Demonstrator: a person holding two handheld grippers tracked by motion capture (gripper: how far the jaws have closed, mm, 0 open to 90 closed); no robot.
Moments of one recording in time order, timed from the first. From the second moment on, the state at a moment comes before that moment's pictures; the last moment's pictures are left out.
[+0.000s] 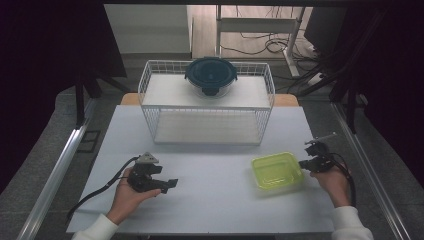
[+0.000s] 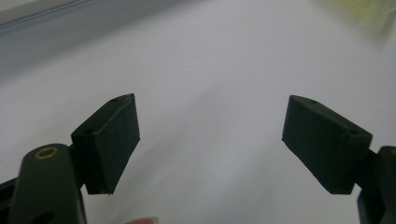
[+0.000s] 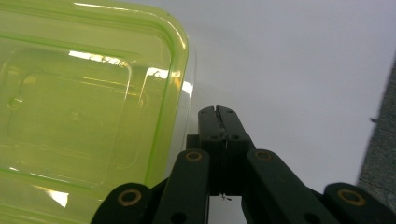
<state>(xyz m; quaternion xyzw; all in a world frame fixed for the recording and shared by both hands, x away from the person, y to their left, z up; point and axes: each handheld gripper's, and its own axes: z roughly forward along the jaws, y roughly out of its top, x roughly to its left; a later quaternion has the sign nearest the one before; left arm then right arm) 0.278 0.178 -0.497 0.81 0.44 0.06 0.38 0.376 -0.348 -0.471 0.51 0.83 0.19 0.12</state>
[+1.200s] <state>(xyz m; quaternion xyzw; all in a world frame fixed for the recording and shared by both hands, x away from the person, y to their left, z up) 0.278 0.178 -0.496 0.81 0.44 0.06 0.38 0.351 -0.267 -0.474 0.42 0.87 0.22 0.10</state>
